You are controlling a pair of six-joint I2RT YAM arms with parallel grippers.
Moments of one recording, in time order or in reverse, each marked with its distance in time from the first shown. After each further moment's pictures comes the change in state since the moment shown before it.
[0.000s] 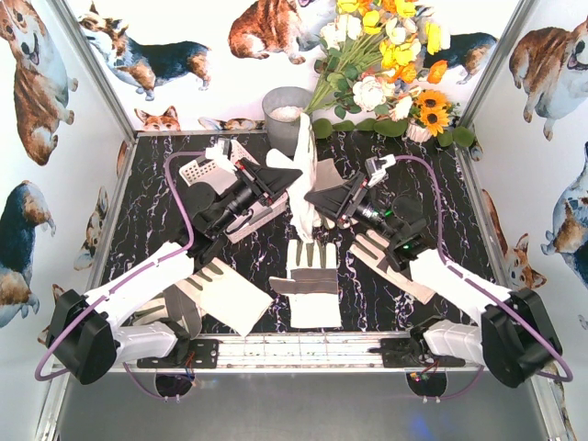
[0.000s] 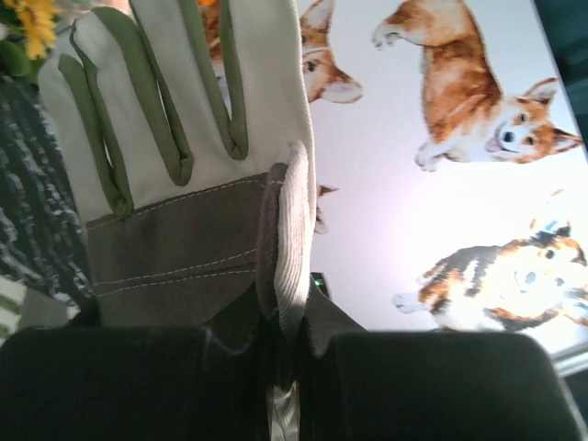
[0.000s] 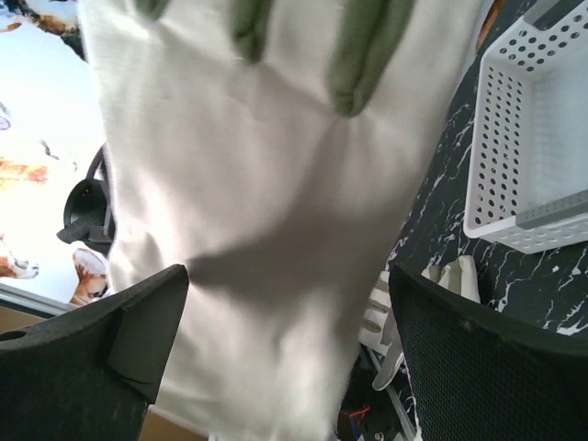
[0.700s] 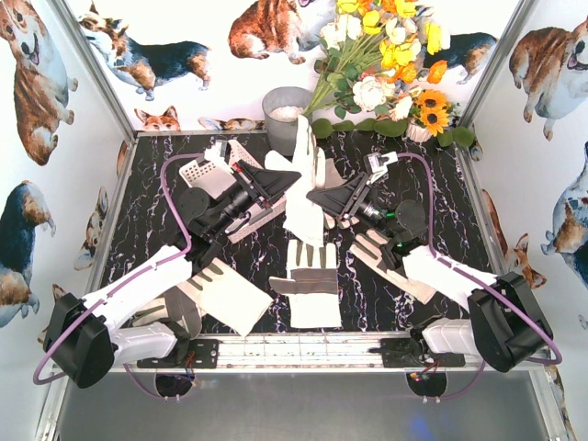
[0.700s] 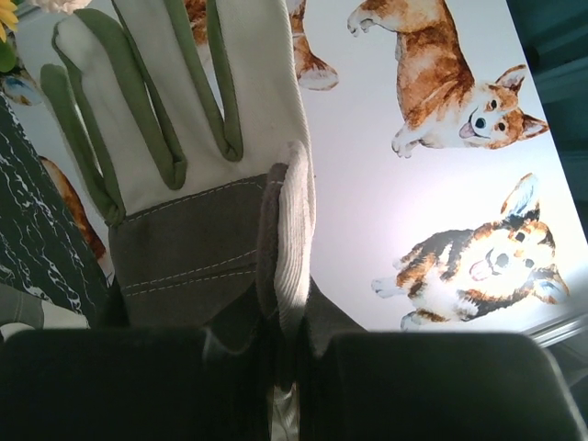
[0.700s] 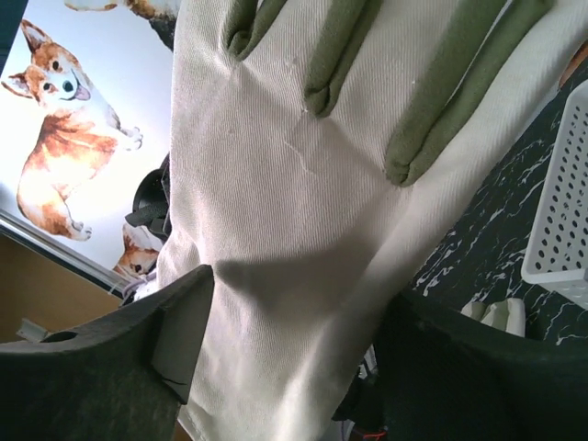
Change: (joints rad) left arm 0.000 -0.023 -0.031 0.078 0.045 -0.056; right arm -0.005 0.098 -0.016 0.335 -0.059 0.086
